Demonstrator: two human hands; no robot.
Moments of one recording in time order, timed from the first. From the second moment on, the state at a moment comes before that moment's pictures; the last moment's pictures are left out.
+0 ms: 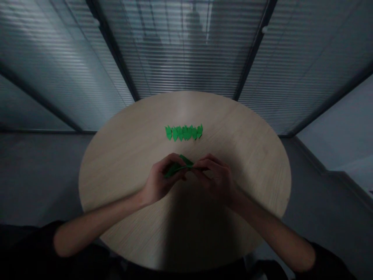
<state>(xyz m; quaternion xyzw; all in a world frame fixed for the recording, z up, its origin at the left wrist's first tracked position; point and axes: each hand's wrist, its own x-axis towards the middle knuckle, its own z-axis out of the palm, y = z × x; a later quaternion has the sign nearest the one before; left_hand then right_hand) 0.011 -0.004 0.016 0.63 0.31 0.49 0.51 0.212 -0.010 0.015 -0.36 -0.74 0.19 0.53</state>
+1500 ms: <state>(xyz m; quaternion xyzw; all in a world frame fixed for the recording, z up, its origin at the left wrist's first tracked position) 0.009 -0.003 0.013 0.63 0.34 0.52 0.46 0.207 -0.010 0.011 -0.42 -0.61 0.45 0.50</state>
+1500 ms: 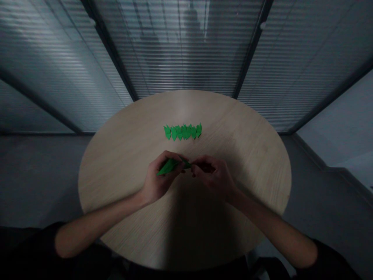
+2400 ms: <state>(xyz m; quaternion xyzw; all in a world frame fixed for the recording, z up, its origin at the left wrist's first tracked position) 0.009 -0.003 0.018 0.64 0.37 0.53 0.41 0.207 -0.013 0.015 -0.43 -0.61 0.47 0.46</state>
